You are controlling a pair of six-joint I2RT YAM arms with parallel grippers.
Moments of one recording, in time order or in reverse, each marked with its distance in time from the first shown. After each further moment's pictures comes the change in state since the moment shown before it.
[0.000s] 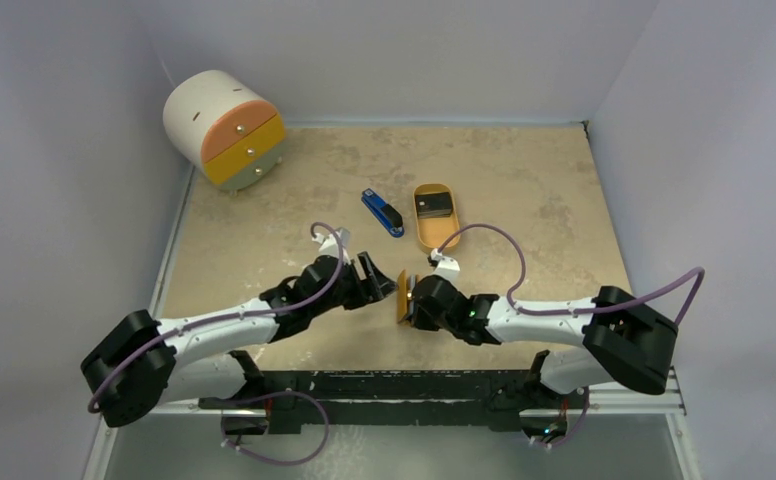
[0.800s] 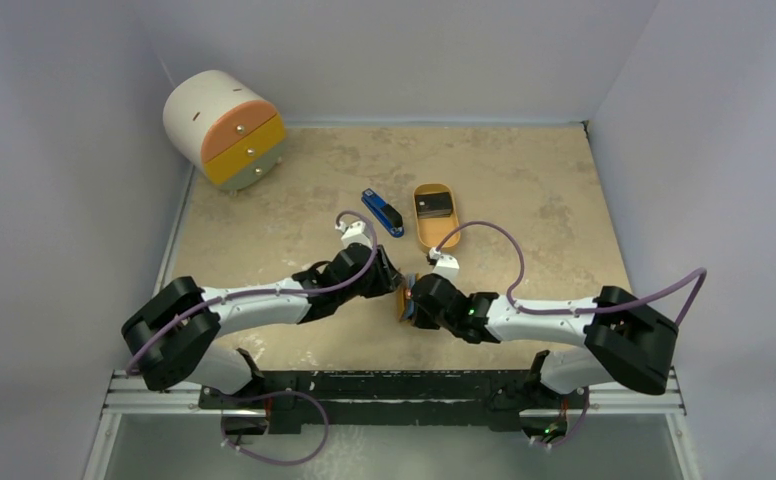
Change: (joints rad) left arm -0.057 0.278 0.198 -0.019 -0.108 0.069; right arm 0.000 -0.001 0.027 -0.049 0.023 -0.038
